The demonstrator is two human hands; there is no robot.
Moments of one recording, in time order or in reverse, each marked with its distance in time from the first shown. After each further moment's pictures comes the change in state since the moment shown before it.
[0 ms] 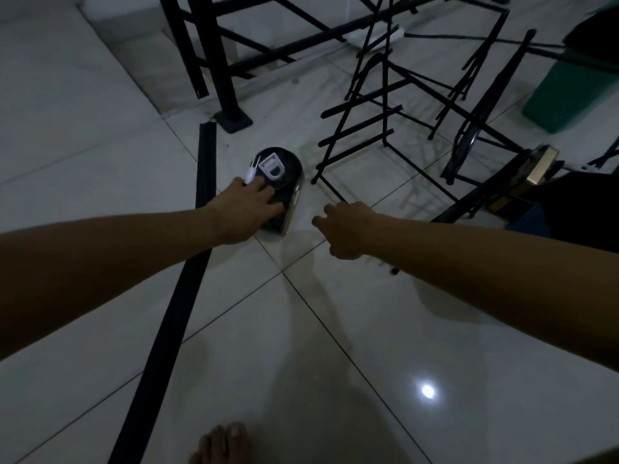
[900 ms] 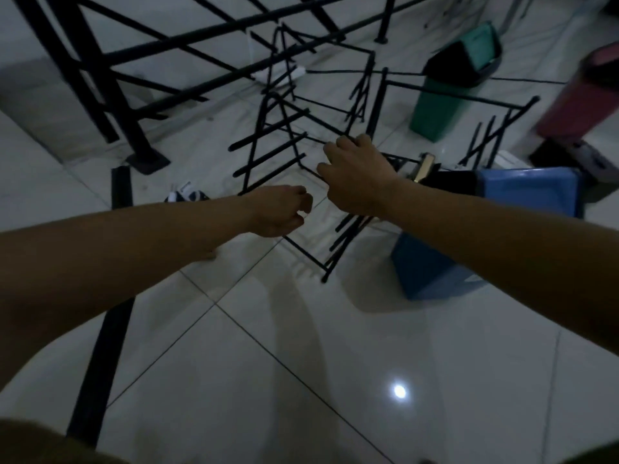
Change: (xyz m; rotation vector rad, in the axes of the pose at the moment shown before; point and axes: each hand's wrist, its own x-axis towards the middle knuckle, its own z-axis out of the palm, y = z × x) left_hand 0.127 0.057 -0.119 -0.637 0.108 0.222; right_hand -0.112 0.117 -0.021 -0.150 0.373 0.338
